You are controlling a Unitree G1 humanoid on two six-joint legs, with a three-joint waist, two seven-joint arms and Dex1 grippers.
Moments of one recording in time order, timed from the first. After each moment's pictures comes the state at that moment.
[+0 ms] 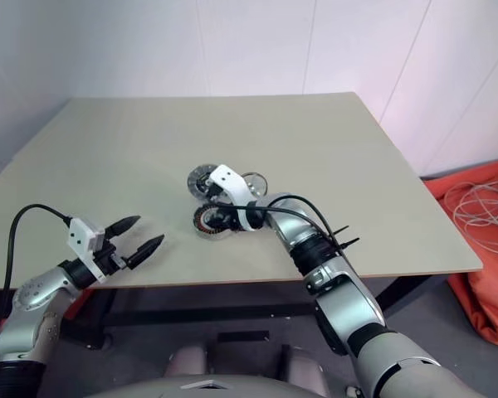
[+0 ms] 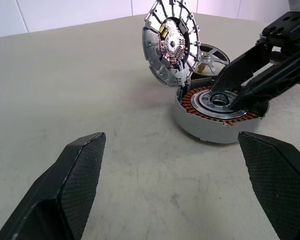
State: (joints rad) left arm 0.10 0.50 0.21 -0.01 -0.42 0.03 -0.82; right arm -0.77 -0.09 0.37 0.46 0.06 0.64 0.81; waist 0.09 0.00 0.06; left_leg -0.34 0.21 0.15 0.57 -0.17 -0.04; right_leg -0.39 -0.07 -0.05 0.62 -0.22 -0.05
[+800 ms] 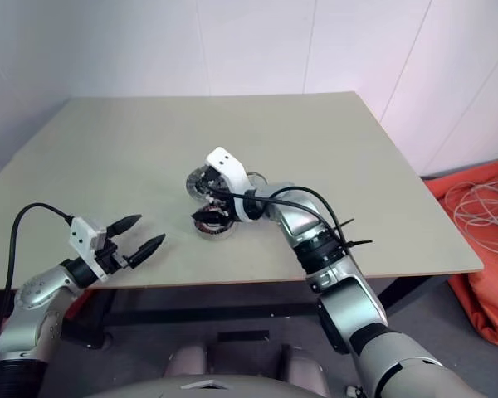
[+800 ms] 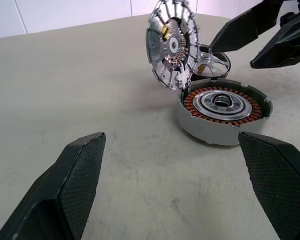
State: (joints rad) left arm 0.09 0.50 0.21 -0.01 -0.42 0.03 -0.82; right arm -0.75 -0.12 0.32 0.24 0.14 0.77 0.80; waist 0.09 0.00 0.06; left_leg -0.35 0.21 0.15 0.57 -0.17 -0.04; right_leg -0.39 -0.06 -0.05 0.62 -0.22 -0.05
